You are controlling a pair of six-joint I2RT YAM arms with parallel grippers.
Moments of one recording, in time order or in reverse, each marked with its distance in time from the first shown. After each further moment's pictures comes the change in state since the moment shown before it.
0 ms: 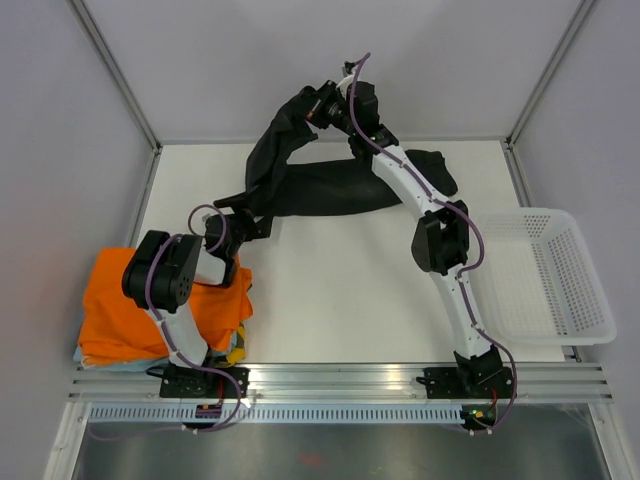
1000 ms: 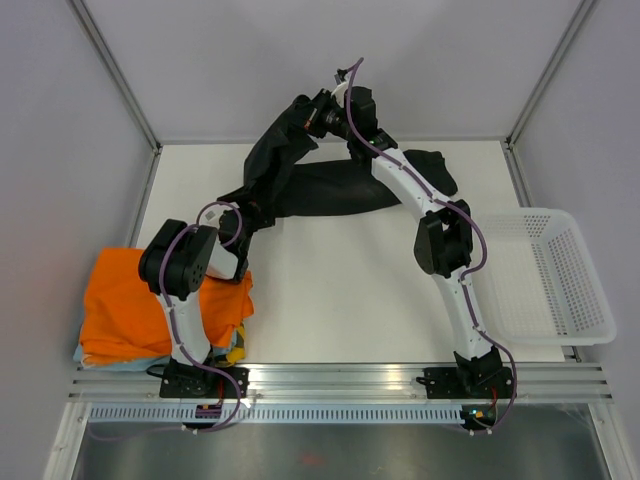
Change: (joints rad) left arm -0.080 0.126 0.089 0.121 -0.245 -0.019; right arm 0.005 -0.059 -0.111 0.005 -0.090 -0.002
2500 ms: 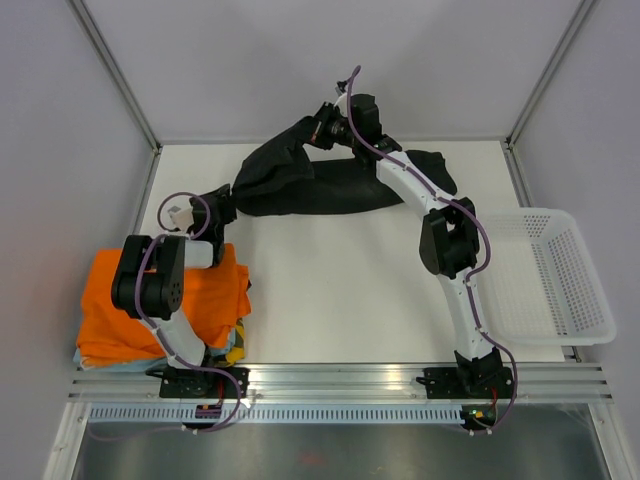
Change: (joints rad) left arm 0.177 -0.178 0.071 -0.474 -0.077 0.248; right arm -0.024 -0.048 -0.132 -0.037 -0.071 -0.081
